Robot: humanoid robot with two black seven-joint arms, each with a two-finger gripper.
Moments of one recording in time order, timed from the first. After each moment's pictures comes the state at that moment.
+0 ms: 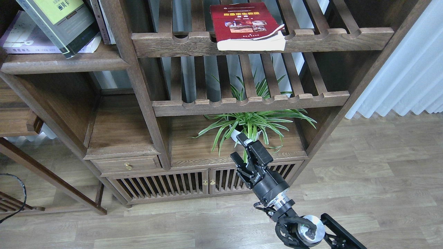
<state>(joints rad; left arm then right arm) -0.84 0.40 -1.63 -0.95 0.26 -0.49 0.06 -0.02 0.02 1.00 1.24 0.33 0.42 -0.11</state>
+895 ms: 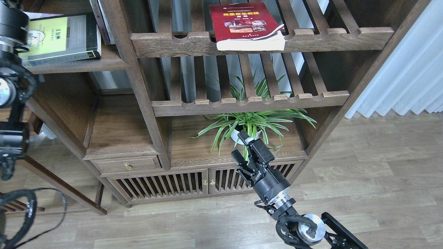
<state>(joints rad) -0.69 0.11 -1.59 -1.05 -0.09 -0.49 0.03 -0.01 0.02 1.01 1.25 0.33 0.43 -0.11</state>
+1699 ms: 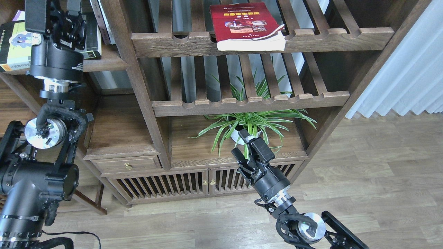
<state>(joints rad) -0.46 0.01 -1.53 -1.38 -0.10 -0.49 0.03 -0.01 0.01 1.01 1.25 0.33 0.44 -0.11</state>
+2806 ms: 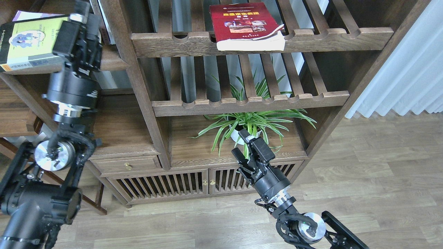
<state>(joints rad) -0.30 0.00 -1.40 -1.38 -0.10 -0.49 0.05 -0.01 0.01 1.01 1.25 0.33 0.44 -0.11</state>
